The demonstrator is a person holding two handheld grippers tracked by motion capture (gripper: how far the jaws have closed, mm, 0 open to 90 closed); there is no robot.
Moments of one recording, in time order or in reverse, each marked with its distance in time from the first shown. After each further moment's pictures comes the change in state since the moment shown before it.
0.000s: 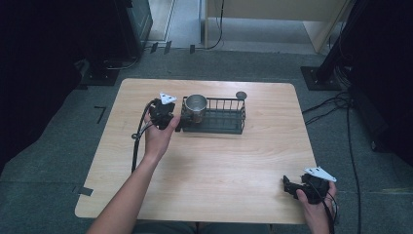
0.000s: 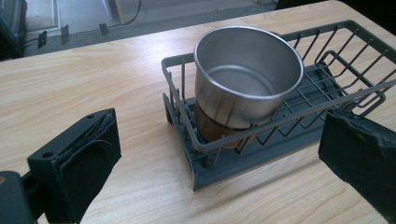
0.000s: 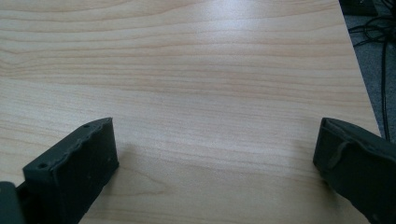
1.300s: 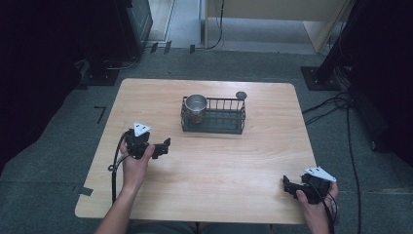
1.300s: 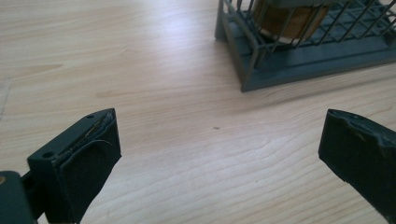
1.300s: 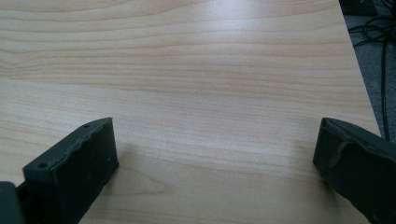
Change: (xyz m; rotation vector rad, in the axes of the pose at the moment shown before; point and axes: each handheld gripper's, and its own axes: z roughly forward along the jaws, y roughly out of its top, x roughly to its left) left arm 0.040 -0.096 -0.042 0.028 0.070 -0.064; right arm 0.000 0.000 0.000 0.000 0.000 -0.001
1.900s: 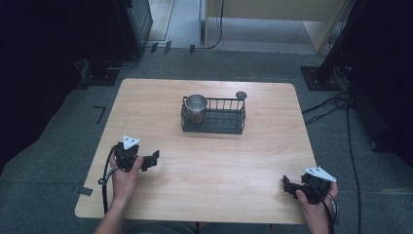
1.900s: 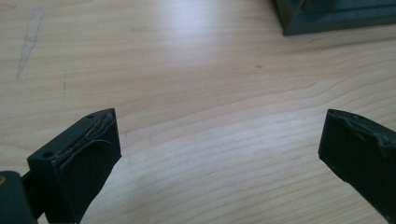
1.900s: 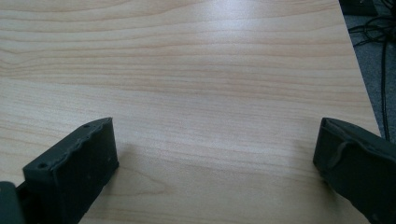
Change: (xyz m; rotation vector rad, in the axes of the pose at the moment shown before) left arm 0.028 -0.047 -0.006 0.062 0.044 -0.036; right arm 0.000 0.000 0.000 0.000 0.000 0.000
